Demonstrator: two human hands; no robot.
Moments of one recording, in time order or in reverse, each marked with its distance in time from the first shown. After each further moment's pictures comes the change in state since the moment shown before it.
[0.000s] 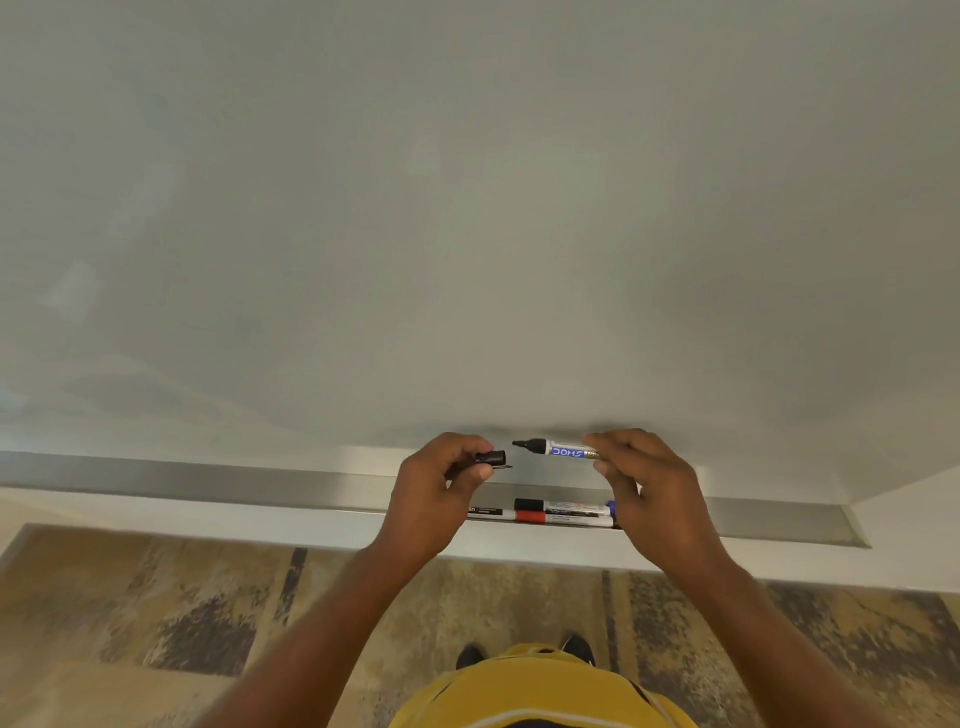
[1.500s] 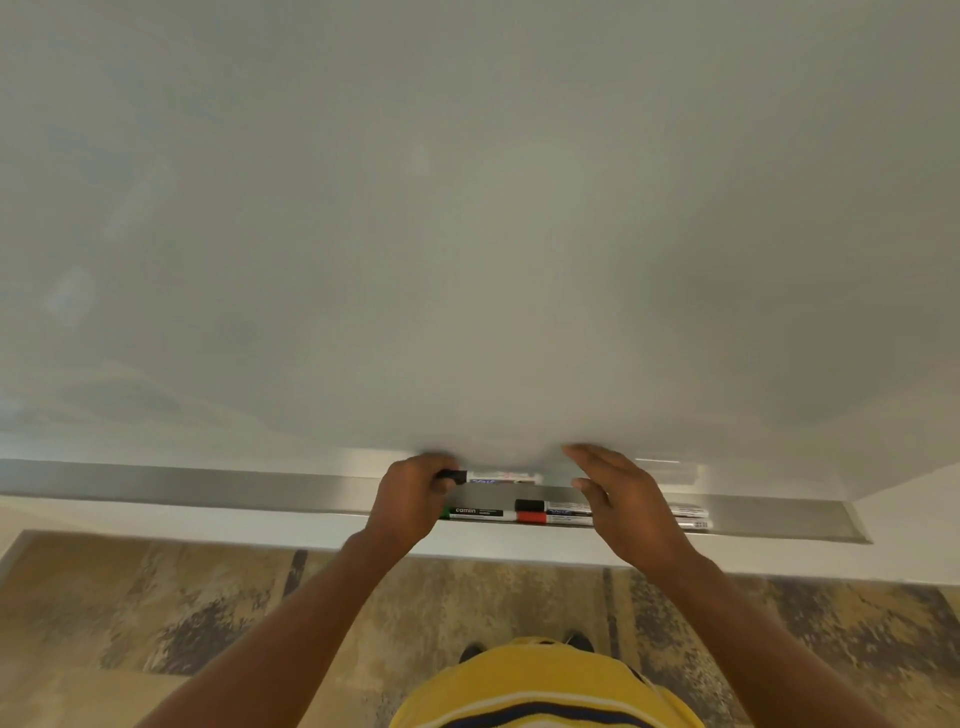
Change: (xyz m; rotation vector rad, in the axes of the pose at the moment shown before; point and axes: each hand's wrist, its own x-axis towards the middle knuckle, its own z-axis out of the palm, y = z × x) left_hand 0.028 -0.071 -0.006 0.393 -0.098 -0.150; right_hand -0.007 0.037 0.038 -0.081 -0.194 0.075
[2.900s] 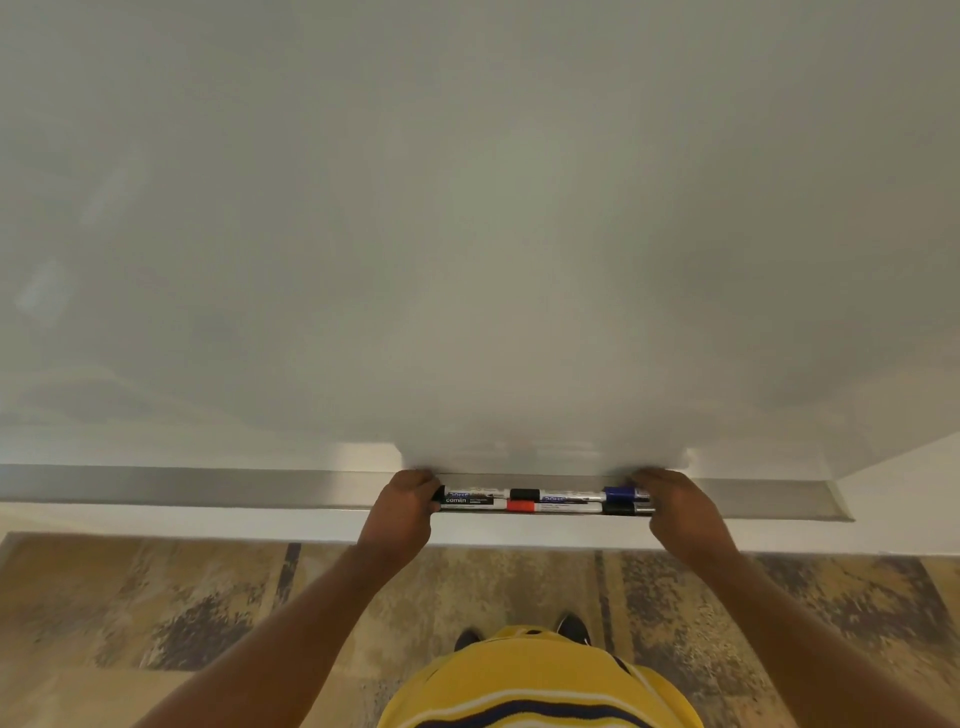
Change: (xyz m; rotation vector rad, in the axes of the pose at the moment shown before) left_hand -0.001 -0.053 0.042 0.353 -0.042 0.308; right_hand -0.037 0.113 -0.006 -0.292 -0.097 0.288
